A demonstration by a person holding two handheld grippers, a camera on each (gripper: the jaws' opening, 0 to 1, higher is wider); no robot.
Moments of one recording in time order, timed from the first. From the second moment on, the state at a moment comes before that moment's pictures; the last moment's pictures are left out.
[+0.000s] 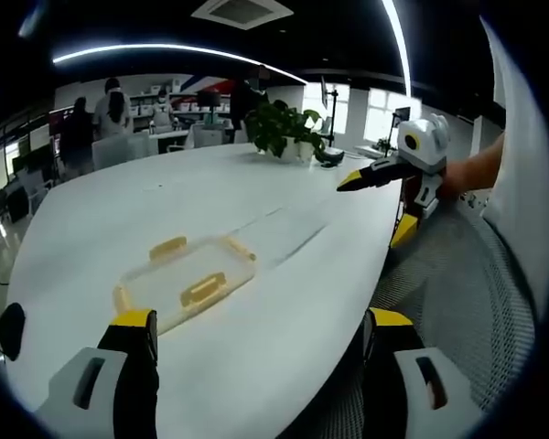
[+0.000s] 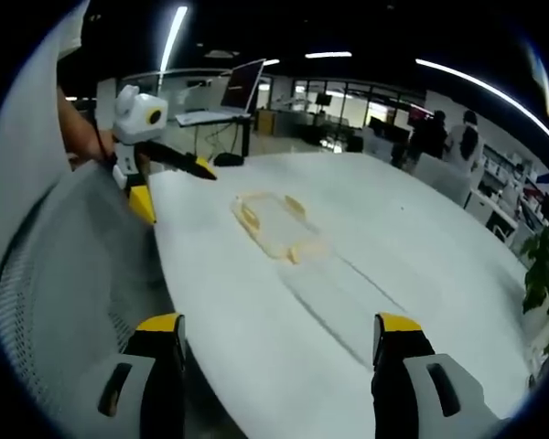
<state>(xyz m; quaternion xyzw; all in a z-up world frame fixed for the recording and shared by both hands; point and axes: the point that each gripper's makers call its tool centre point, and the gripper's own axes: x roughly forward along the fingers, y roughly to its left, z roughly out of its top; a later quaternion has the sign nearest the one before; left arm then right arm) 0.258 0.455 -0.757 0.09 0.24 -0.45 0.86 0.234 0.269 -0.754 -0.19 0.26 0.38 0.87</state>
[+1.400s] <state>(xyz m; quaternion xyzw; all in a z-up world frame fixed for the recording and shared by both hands) 0.275 0.465 -0.760 0.12 0.25 -0.44 0.85 0.252 0.269 -0.758 -0.21 0.26 0.39 0.86</state>
